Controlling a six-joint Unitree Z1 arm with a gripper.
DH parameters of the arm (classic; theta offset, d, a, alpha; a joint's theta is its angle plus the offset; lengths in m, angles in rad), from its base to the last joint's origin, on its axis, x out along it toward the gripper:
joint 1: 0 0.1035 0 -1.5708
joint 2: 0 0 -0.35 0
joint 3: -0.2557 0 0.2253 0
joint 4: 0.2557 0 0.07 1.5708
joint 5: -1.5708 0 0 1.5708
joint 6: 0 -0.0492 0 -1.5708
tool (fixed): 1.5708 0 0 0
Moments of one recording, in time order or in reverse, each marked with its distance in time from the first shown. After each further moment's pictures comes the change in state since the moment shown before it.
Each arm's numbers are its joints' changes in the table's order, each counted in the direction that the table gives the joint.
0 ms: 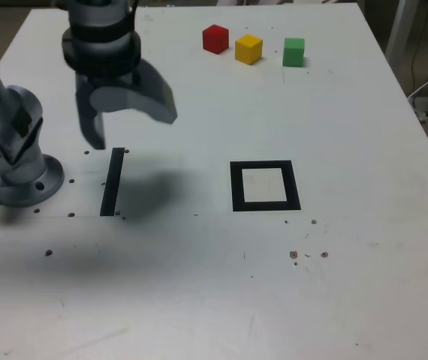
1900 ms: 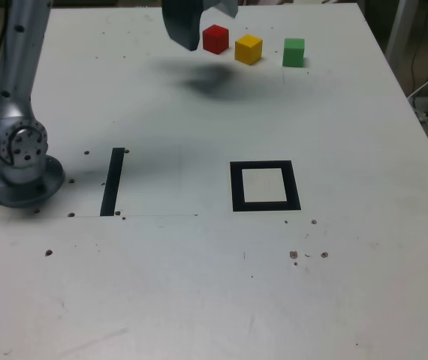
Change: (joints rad) arm 0.903 0.676 -0.923 0.240 -0.024 -0.380
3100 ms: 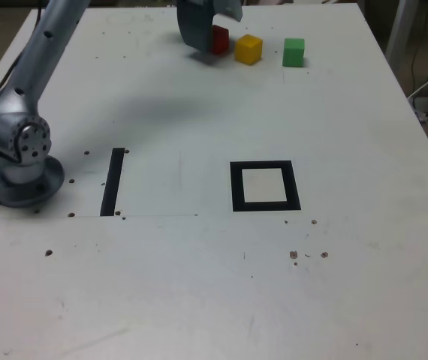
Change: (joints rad) arm 0.154 0.355 -0.481 0.133 -0.090 -0.101
